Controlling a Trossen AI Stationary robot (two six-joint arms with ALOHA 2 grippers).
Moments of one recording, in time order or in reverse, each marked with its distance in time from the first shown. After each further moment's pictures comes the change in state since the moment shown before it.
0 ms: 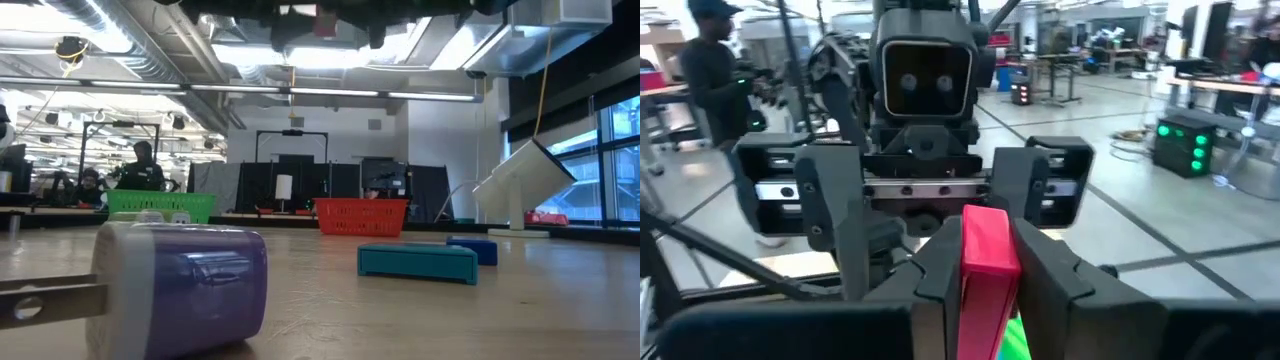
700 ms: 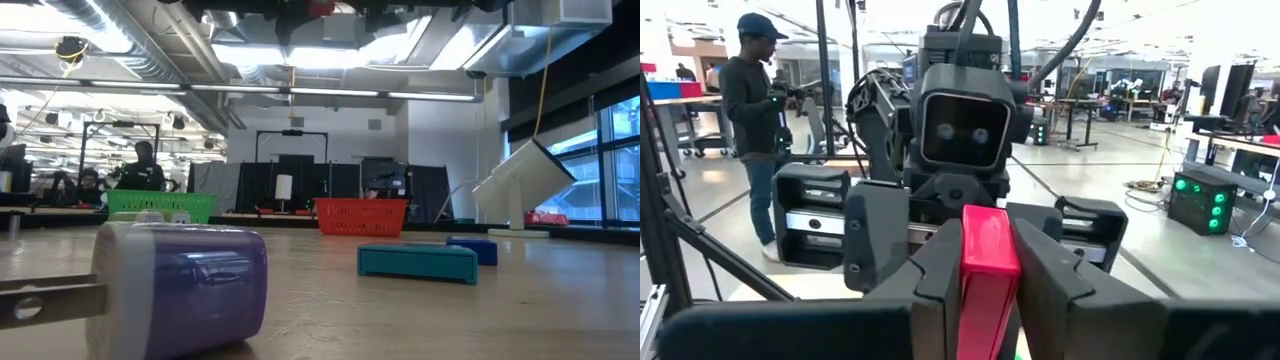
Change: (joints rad) left arm -0.026 0.007 0.000 0.046 0.013 -0.036; right arm 0.044 0.000 0.000 0.101 -0.017 -0.065
